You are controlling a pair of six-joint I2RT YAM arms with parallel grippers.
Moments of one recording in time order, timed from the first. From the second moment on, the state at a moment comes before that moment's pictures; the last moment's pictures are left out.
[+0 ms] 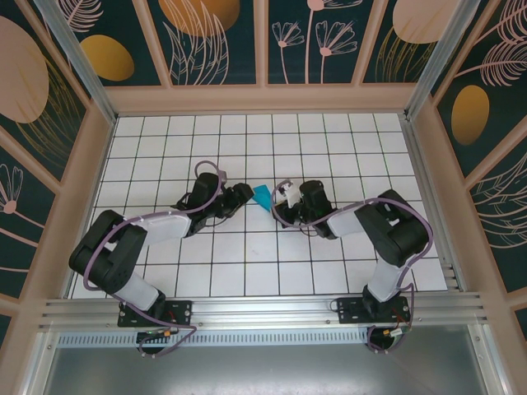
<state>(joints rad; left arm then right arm) -0.54 1.57 0.65 0.34 0.31 -1.13 0.59 1.76 0.62 0.54 -0.45 0.20</state>
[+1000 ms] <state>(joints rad) -0.57 1.81 0.71 0.58 0.47 -1.15 0.53 1.82 0.66 0.44 -0.62 0.39</state>
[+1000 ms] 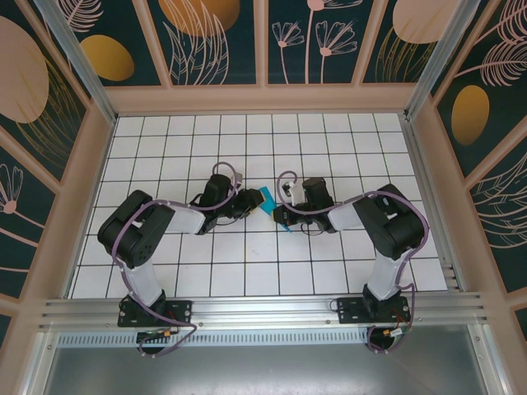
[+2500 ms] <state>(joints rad) -0.59 1.94 0.75 0.67 0.52 -1.10 0.45 1.91 0.73 0.40 -0.83 0.63</state>
